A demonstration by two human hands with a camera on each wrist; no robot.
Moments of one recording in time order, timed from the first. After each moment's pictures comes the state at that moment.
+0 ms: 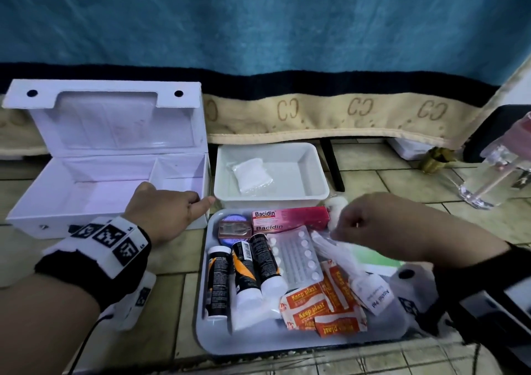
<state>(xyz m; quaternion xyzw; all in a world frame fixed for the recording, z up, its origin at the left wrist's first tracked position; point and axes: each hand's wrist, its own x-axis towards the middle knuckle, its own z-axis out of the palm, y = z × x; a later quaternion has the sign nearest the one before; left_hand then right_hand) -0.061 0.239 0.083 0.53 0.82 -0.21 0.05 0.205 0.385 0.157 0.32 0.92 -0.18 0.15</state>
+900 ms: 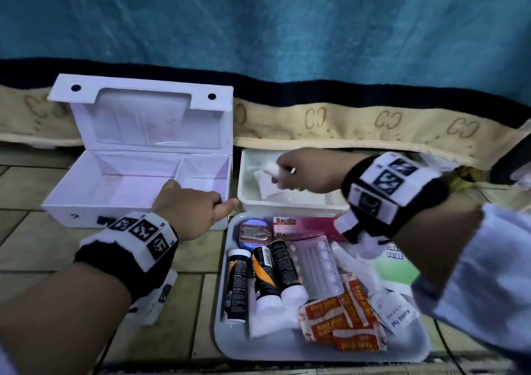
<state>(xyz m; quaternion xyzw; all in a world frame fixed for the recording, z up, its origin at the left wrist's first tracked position) -0.065 0.239 0.077 0.50 0.85 -0.10 0.06 0.064 0.409 0.150 0.18 0.96 -0.17 0.14</state>
